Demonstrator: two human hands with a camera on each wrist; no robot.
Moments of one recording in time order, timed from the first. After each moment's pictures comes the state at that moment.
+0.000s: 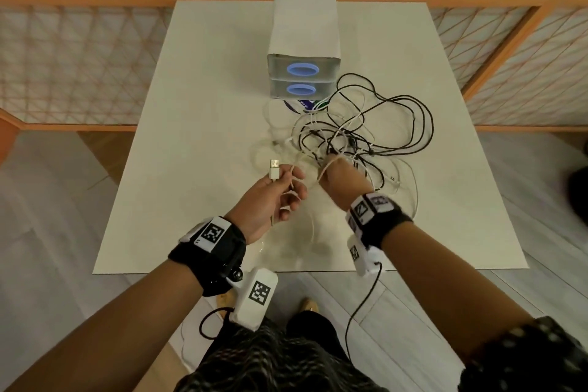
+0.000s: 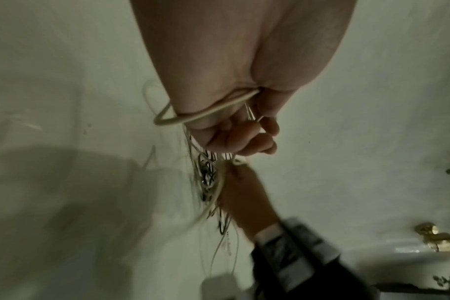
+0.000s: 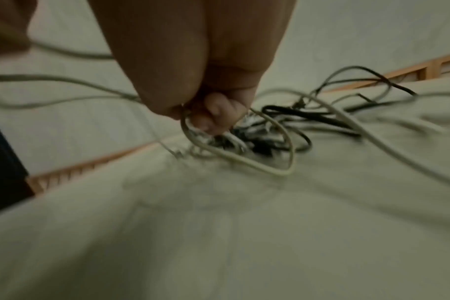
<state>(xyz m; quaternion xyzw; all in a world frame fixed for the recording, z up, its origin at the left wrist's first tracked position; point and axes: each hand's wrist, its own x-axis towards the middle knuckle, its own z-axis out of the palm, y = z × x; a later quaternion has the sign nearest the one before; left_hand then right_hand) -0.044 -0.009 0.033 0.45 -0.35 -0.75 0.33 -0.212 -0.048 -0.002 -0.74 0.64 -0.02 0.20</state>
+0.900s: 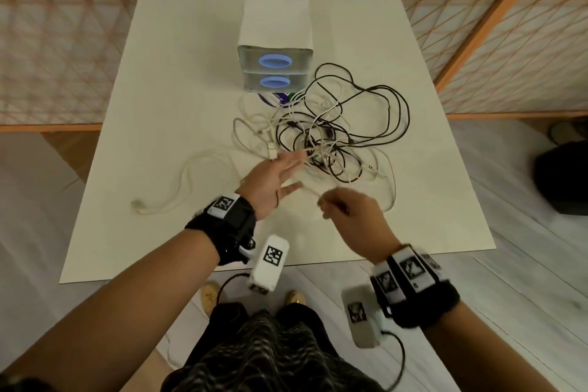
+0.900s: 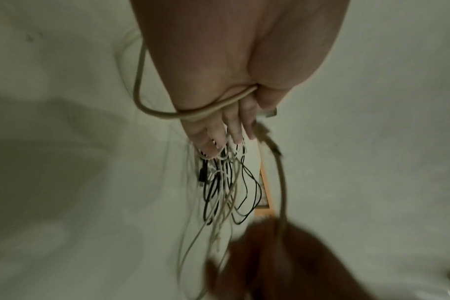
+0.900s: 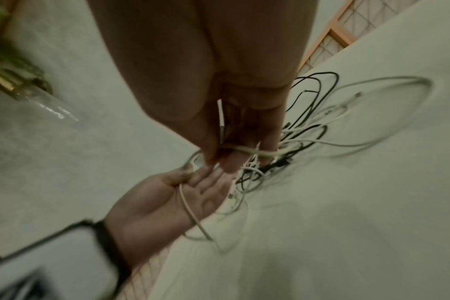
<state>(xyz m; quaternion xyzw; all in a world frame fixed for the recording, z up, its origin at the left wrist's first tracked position) -0.088 -0.038 0.012 0.46 -0.28 -0.78 0.33 -0.246 0.045 0.028 -0.59 0.66 -0.27 0.38</state>
